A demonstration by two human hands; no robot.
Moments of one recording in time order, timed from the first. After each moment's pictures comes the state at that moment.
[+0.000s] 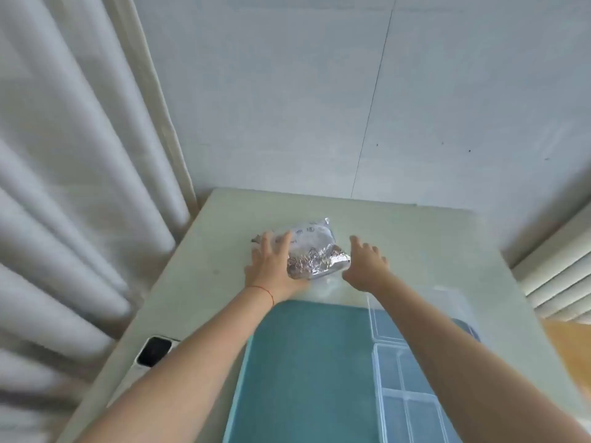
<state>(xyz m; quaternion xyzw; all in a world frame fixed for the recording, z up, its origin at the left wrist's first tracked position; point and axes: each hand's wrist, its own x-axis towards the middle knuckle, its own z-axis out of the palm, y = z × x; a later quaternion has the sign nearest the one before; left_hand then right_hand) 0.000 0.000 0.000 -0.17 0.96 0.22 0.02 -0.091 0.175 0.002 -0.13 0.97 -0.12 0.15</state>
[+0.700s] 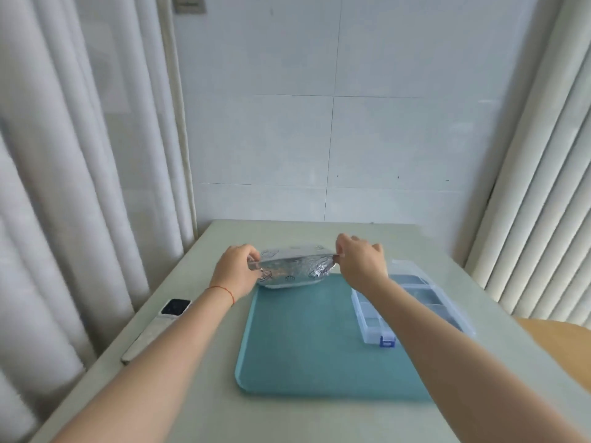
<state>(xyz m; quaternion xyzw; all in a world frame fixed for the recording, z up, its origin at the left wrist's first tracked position) 0.155 -0.015 -0.006 -0.10 0.92 0.30 -0.21 0.082 0.223 0.014 -0.18 0.96 -0.14 -0.17</state>
